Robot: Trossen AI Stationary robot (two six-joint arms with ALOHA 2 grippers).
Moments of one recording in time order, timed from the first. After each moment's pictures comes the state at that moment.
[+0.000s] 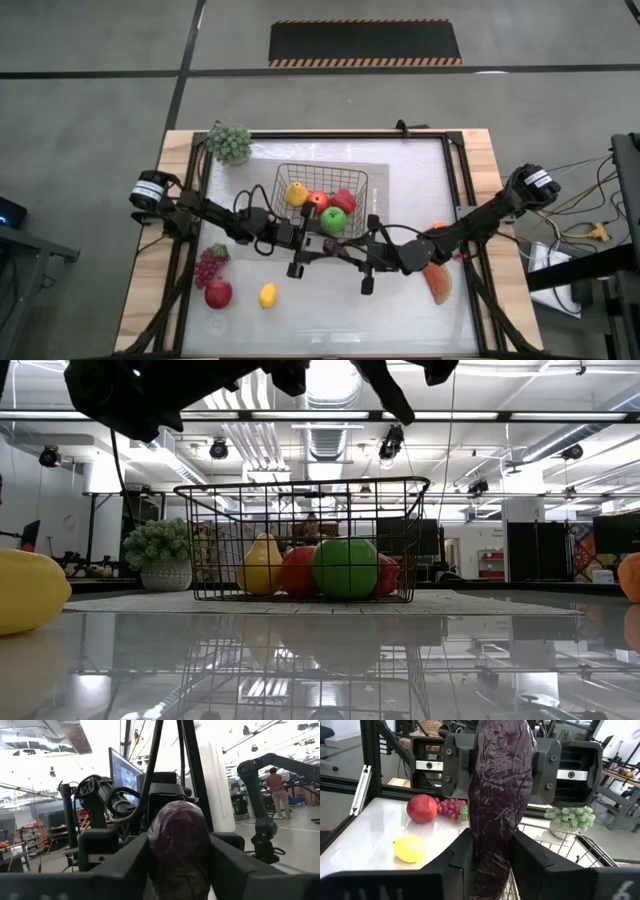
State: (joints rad) left arm -0.20 1.69 0.74 1.33 0.10 0.16; right arm 0.47 1.52 0.83 0.55 0.59 -0.13
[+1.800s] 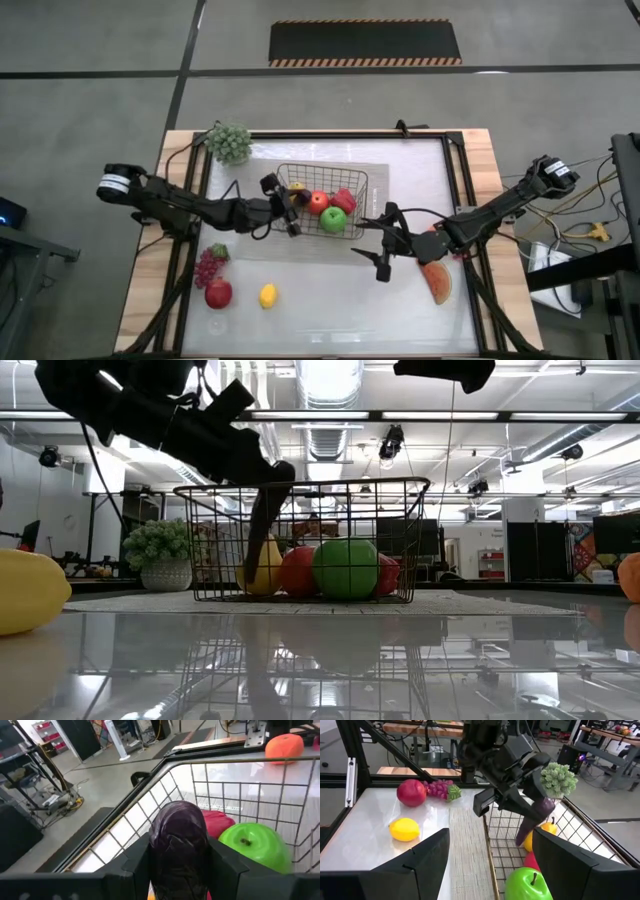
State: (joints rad) left arm -0.09 1.41 0.56 0.57 -0.64 0.10; right arm 0.47 1.30 0.80 0.19 0.63 0.09
